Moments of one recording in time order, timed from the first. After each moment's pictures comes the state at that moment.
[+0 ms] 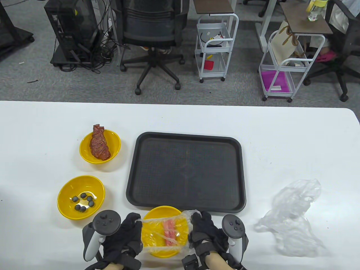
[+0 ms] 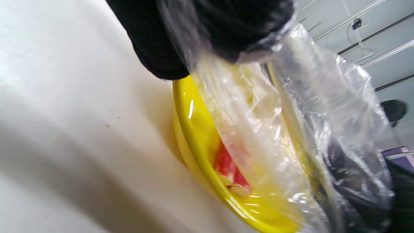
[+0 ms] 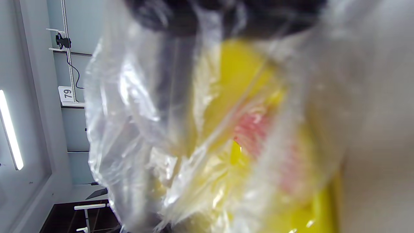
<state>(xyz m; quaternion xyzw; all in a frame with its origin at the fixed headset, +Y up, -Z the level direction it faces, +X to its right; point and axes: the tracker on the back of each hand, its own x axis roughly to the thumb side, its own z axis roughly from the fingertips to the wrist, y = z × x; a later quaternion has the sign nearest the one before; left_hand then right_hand) -0.201 -0.737 -0.191 -0.24 0.06 0.40 0.88 0.095 -0.770 -0.202 -0.11 0.16 0.75 0.64</state>
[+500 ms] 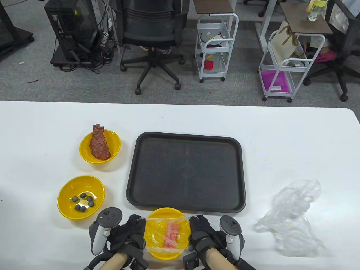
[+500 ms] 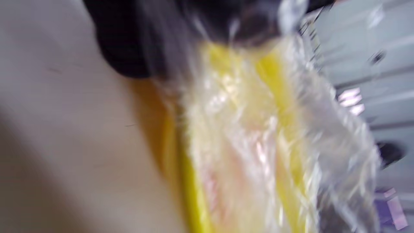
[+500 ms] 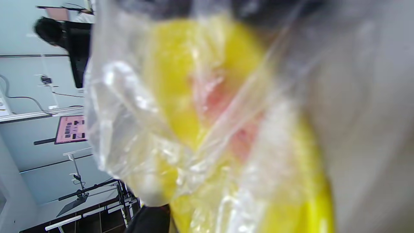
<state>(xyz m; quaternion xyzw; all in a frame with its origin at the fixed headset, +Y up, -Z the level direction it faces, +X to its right) -0.203 -0.793 -0.209 -0.21 0.09 0.56 0.79 0.098 -0.812 -0.210 -0.18 0.29 0.66 0.67</state>
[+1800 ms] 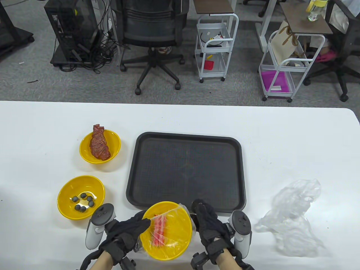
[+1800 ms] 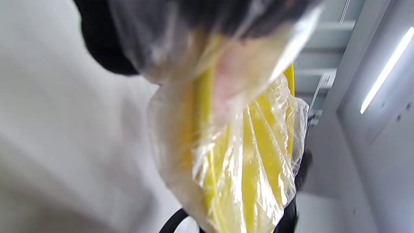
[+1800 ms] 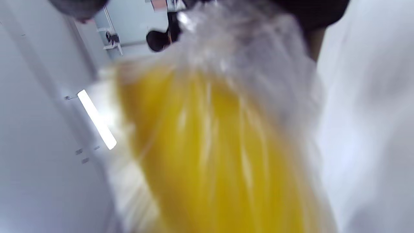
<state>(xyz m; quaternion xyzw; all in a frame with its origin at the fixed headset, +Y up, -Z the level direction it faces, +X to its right) -0.204 -0.767 -0.215 -0.24 -0.06 0.68 0.69 0.109 -0.769 -0.219 0.05 0.20 0.61 0.76</state>
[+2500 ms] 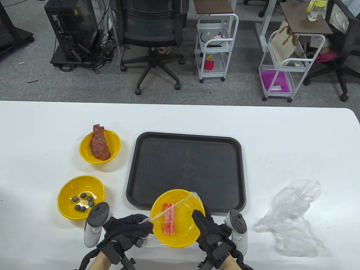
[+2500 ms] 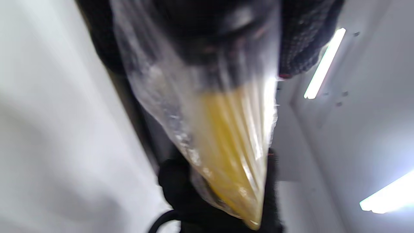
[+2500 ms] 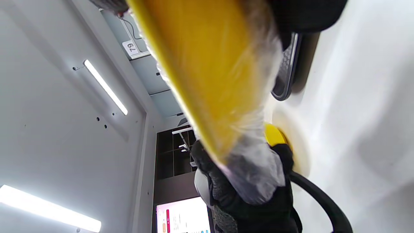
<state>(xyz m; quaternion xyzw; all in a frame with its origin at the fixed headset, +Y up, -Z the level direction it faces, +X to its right) -0.206 -0.753 -0.224 -0.19 -0.19 0.69 0.67 0.099 -0.761 -0.211 0.11 0.24 0.59 0.76</state>
